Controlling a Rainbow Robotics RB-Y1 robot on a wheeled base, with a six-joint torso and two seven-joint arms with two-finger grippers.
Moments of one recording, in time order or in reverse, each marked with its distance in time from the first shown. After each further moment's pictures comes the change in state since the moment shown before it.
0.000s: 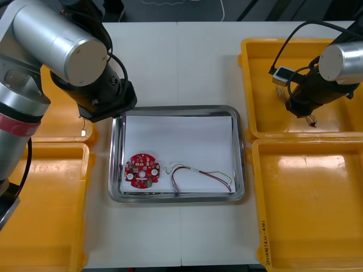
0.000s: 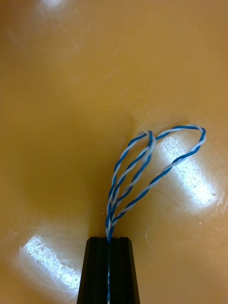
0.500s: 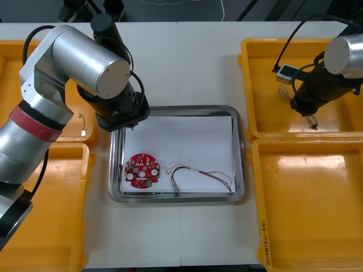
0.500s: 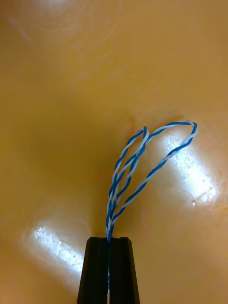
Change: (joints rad) right arm -0.024 -0.021 -0.001 0.003 -0.014 0.069 0.000; left arm -0.007 -0.055 -0.085 0.166 -0.024 -0.122 -0.001
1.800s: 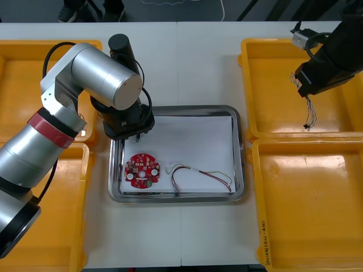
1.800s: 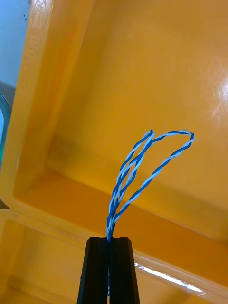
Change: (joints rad) right arm -0.059 -0.051 -0.113 -0.357 -0.174 0.532 -0.707; left arm -0.001 -0.035 -0.063 0.112 -0.030 -0.055 -0.030
